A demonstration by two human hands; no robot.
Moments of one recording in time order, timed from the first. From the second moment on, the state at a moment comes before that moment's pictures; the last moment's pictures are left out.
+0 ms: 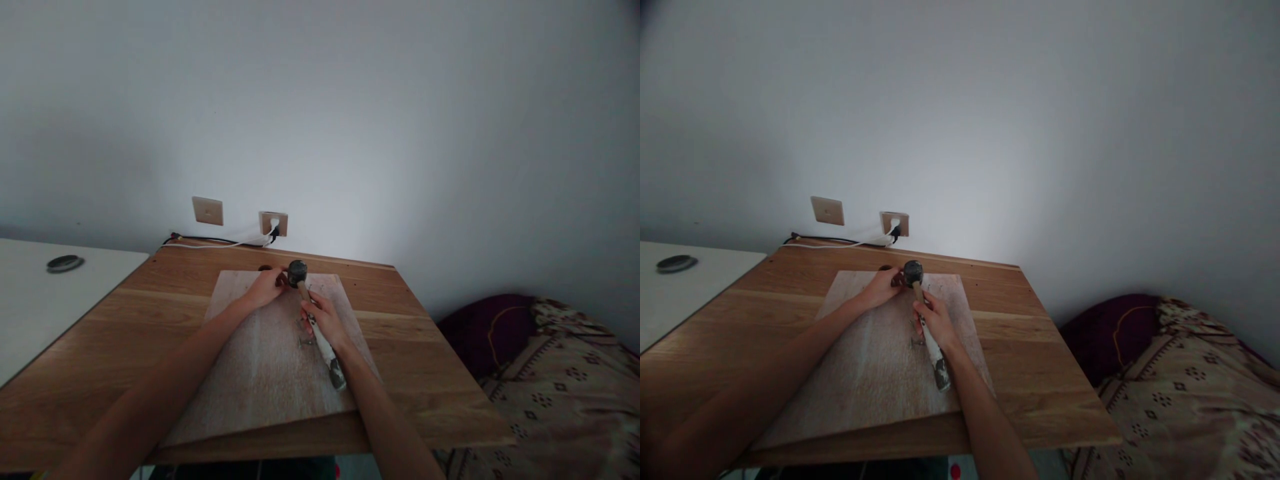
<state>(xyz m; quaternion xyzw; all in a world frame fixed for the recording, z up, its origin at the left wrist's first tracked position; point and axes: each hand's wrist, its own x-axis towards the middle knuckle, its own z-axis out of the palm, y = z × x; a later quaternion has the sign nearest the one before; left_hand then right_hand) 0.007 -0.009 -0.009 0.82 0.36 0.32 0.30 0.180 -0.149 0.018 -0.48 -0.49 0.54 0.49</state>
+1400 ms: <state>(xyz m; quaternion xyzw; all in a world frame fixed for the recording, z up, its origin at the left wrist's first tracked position) 0.010 -0.023 0.018 0.84 0.36 0.33 0.23 0.188 -0.148 0.018 -0.52 -0.45 0.49 0.54</state>
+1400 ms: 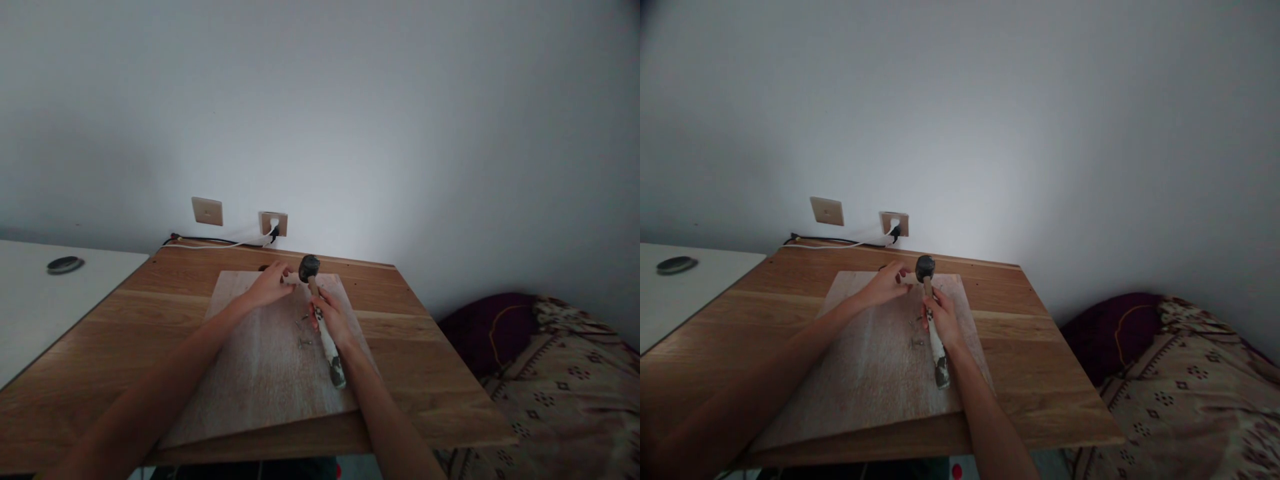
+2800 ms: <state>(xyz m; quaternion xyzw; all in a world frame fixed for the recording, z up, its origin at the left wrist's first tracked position) -0.031 0.006 0.004 0.84 0.31 0.29 0.35 0.193 -0.146 0.017 -0.51 -0.42 0.48 0.57</state>
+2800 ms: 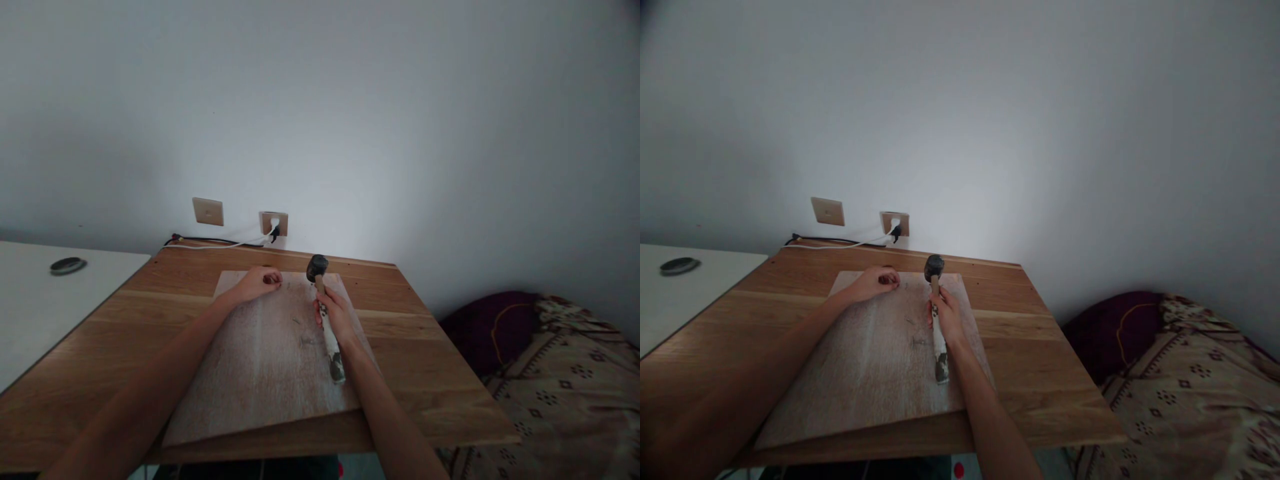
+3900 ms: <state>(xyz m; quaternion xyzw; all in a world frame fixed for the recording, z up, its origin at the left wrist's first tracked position) -0.031 0.014 -0.016 0.80 0.30 0.33 0.41 0.136 -0.143 0.023 -0.49 -0.45 0.54 0.51</state>
